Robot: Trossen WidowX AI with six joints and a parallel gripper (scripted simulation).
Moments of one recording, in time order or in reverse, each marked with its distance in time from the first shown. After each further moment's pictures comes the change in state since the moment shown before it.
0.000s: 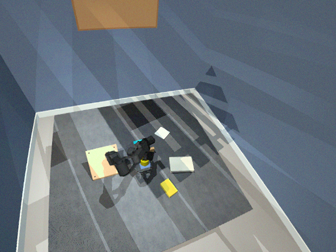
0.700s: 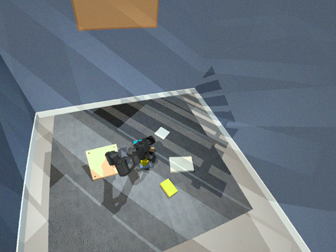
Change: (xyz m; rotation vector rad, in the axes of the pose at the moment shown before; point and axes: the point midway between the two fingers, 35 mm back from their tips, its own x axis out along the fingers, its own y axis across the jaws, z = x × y) arm 0.001 0.000 0.000 -0.001 0.000 0.000
